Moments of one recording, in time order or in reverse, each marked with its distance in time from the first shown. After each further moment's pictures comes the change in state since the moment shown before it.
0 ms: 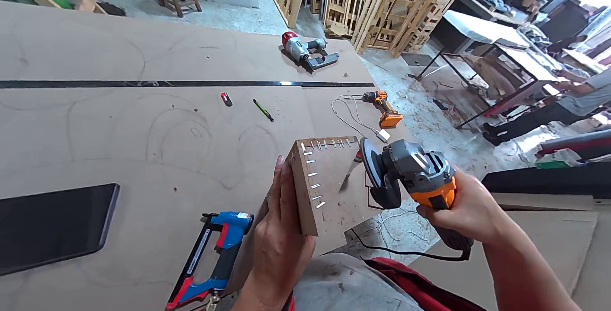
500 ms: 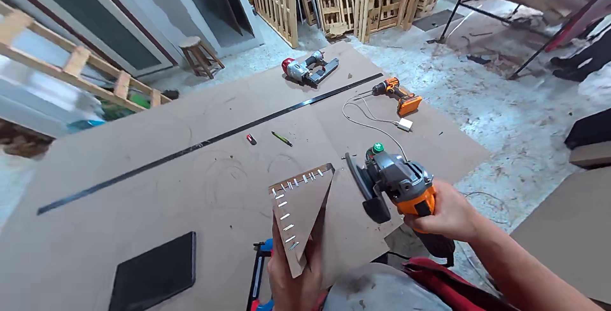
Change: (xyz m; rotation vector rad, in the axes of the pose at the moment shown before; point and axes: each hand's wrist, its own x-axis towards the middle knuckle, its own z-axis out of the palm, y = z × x) left_hand -0.006 -0.008 -0.002 0.021 0.037 -0.029; right_hand 0.011 0.039 0.065 0.518 -0.039 -0.041
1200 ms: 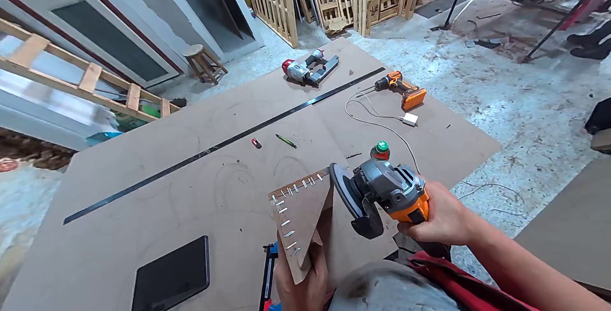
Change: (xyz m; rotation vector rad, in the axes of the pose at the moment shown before) left_hand -0.003 0.002 0.001 0.084 -0.018 -0.081; right_hand 0.009 -0.003 0.016 0.022 -0.051 -0.087
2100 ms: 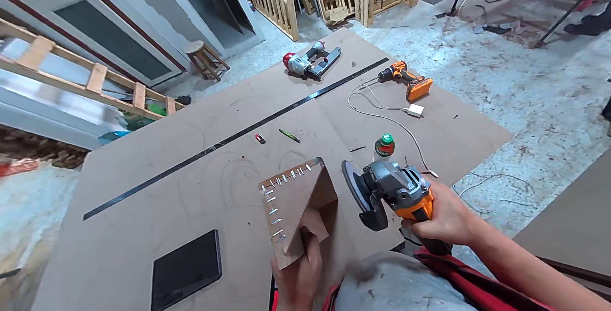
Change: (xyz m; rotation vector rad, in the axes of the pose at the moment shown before) left_hand 0.019 -0.008 -0.006 -0.090 0.037 0.015; right_hand -0.013 0.020 0.019 0.001 0.087 0.043
